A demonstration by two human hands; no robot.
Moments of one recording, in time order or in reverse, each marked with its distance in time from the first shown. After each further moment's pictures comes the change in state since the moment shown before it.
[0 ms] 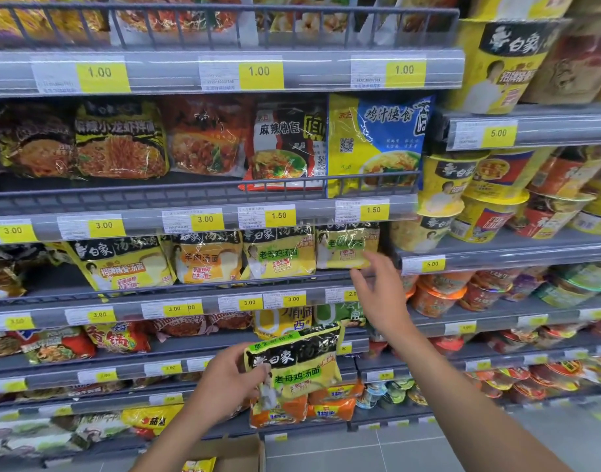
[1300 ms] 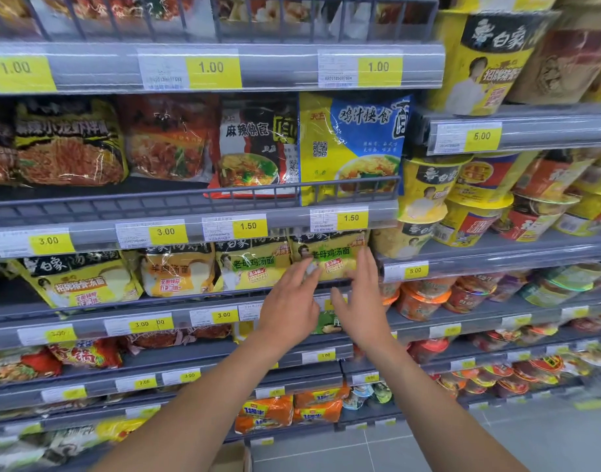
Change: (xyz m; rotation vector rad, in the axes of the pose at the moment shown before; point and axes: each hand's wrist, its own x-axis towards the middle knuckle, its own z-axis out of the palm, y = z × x) left_hand 0.117 0.112 0.091 0.807 0.192 0.739; right_hand 0.021 0.040 0.020 -0.059 -0.004 0.018
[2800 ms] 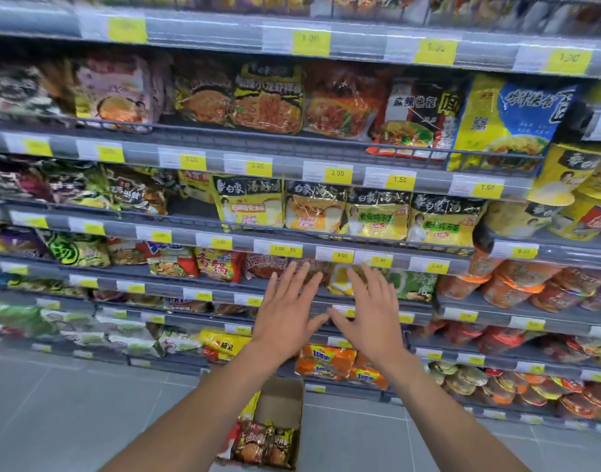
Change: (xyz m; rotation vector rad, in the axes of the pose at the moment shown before) left_hand -0.246 -0.110 -0.072 0.294 -0.028 -0.236; right_hand -0.167 -0.138 0.104 -0.452 -0.168 -0.308
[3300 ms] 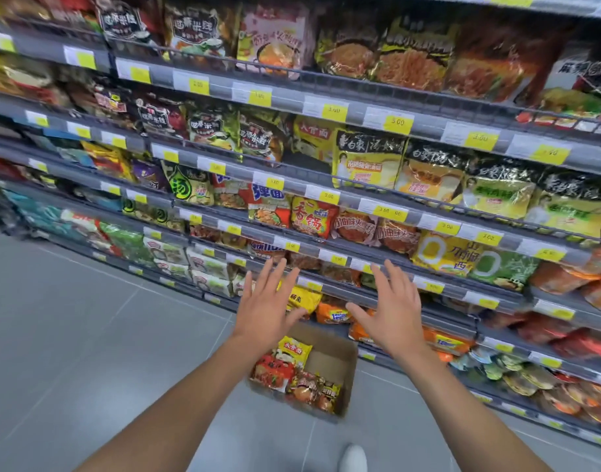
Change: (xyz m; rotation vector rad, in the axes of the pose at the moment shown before) left_hand -0.206 -0.162 -0.013 0.008 -0.089 -0.328; right_hand -0.076 -0.156 0.052 0.007 -0.164 -0.079
